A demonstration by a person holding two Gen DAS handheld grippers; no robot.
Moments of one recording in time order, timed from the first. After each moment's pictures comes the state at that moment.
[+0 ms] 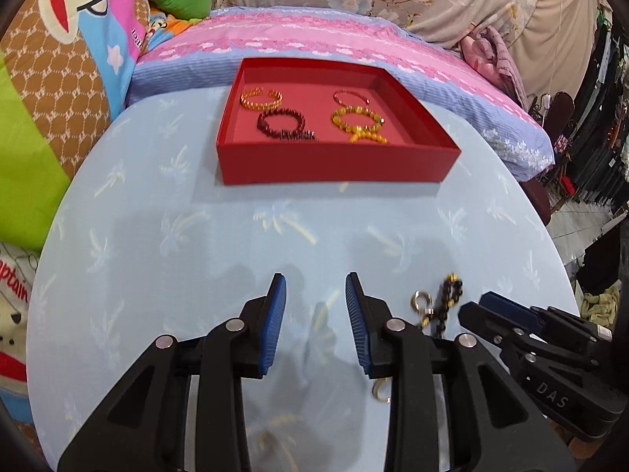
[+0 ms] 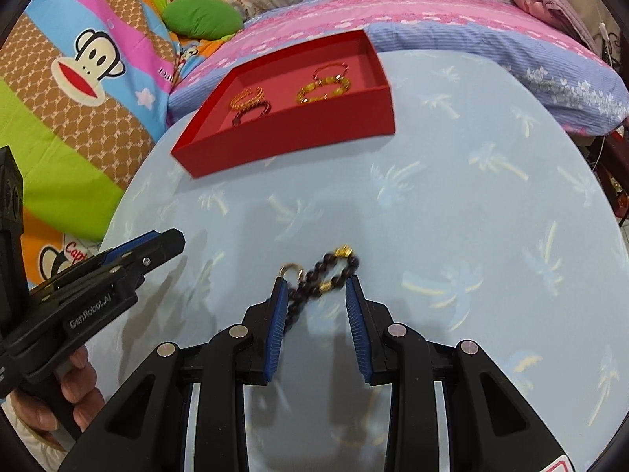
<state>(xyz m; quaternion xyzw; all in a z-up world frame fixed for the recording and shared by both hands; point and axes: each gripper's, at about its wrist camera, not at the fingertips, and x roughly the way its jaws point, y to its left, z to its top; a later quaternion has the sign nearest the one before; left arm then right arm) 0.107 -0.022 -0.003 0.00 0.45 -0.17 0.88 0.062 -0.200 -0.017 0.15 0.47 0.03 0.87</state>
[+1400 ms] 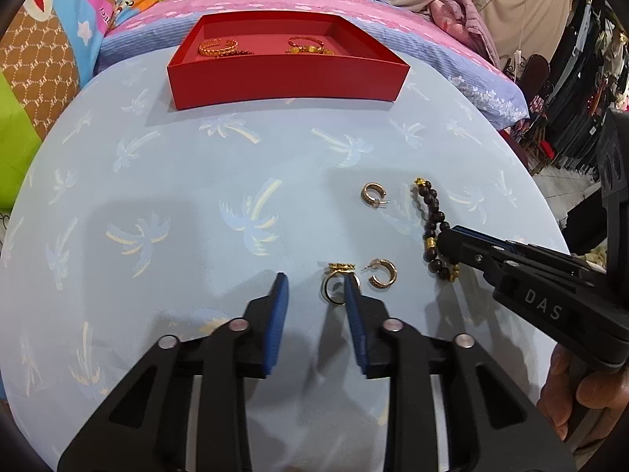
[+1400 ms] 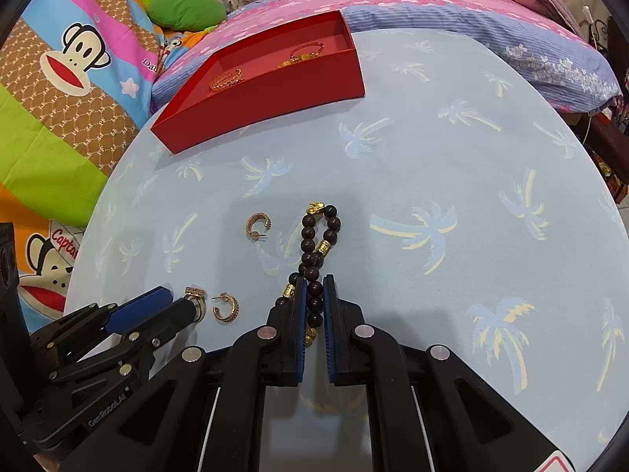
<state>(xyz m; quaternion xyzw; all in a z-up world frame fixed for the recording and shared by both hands) 0.057 -0.044 -0.034 0.02 0.49 -0.22 0.84 0.041 -0.210 -0.034 0.15 0.49 0.01 0.86</state>
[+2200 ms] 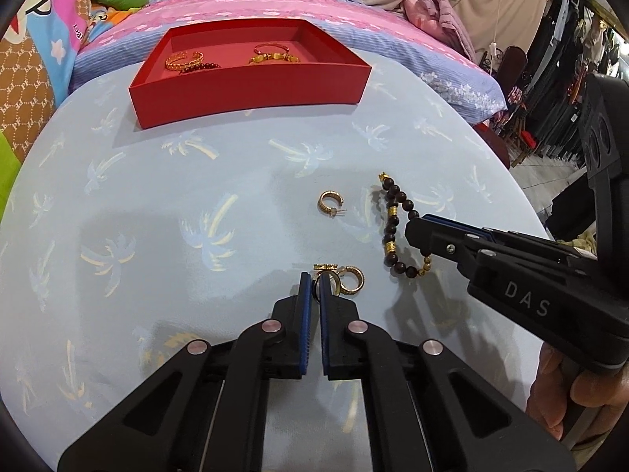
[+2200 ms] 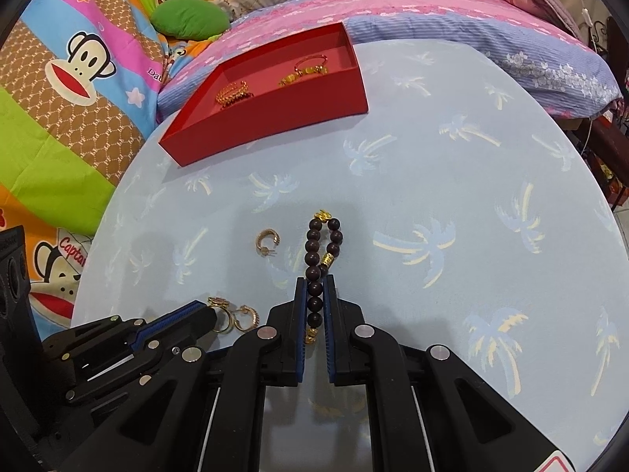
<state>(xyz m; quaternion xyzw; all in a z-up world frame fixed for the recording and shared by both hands) 0.055 -0.061 -0.025 0.02 0.48 -0.26 0.84 0.040 -0.212 -0.020 0.15 0.47 0.01 0.87</state>
